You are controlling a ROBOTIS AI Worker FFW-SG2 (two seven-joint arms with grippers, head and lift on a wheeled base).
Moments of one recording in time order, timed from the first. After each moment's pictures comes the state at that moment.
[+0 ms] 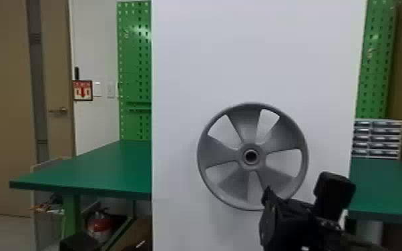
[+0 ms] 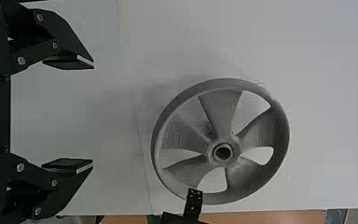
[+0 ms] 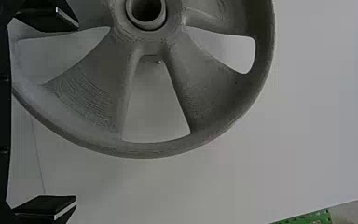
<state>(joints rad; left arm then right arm) -0.06 0.25 -0.19 -2.14 0.26 0.50 -0.28 -0.37 -0.08 0.12 -1.83 -0.33 0.37 -0.43</state>
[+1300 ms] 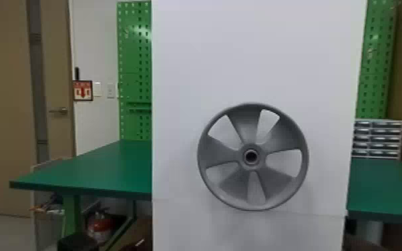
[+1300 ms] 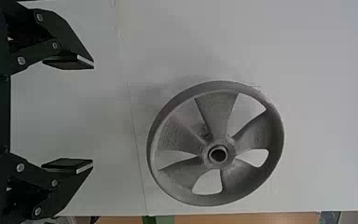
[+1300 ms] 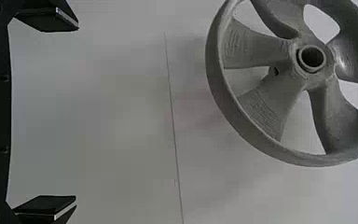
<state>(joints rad) -0.06 0.24 -0.18 -2.13 0.26 0.49 -0.28 -0.06 -0.08 0.14 -1.45 -0.18 -0.24 -0.11</state>
